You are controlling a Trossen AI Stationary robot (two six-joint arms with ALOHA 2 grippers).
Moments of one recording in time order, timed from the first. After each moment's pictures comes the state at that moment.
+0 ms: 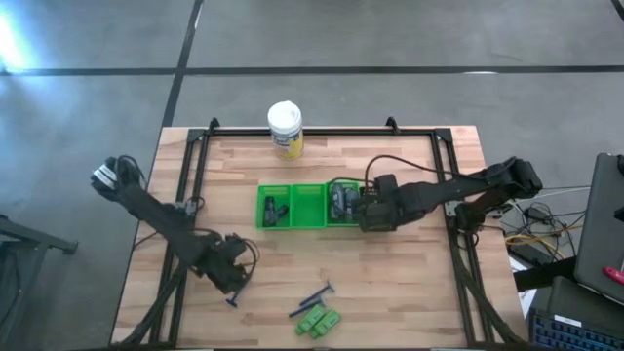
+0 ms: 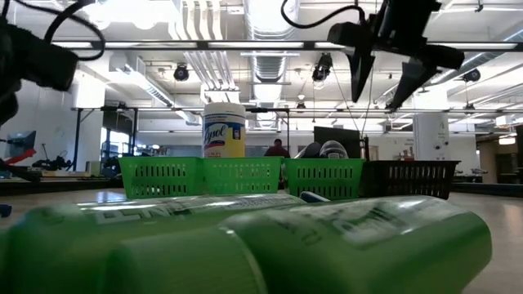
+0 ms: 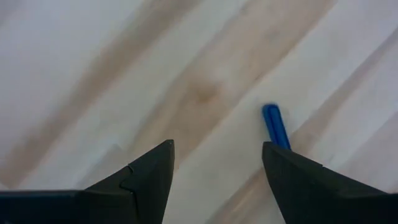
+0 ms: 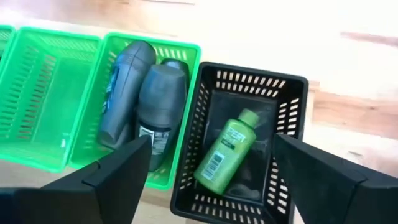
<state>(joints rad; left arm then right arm) -0.70 1.37 0.76 -0.77 -0.17 -1.47 0.18 1.52 1.23 -1.14 0.53 1.57</state>
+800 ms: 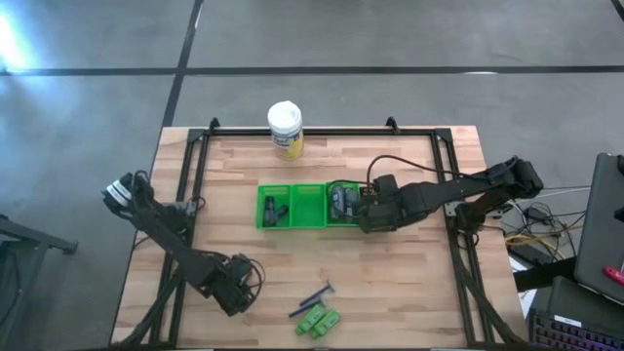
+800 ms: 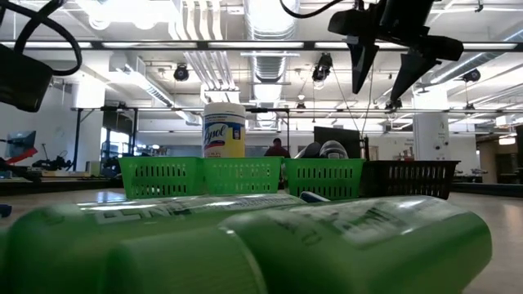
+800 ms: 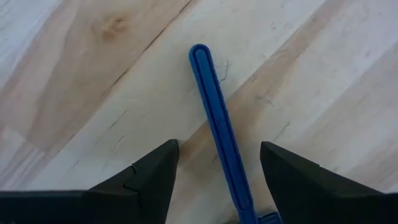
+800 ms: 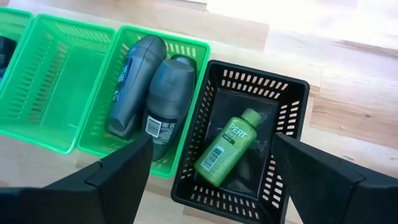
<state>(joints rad) -0.79 1.61 0.84 -0.61 -0.09 -1.58 0.20 1.52 1.27 -1.17 0.52 1.52</state>
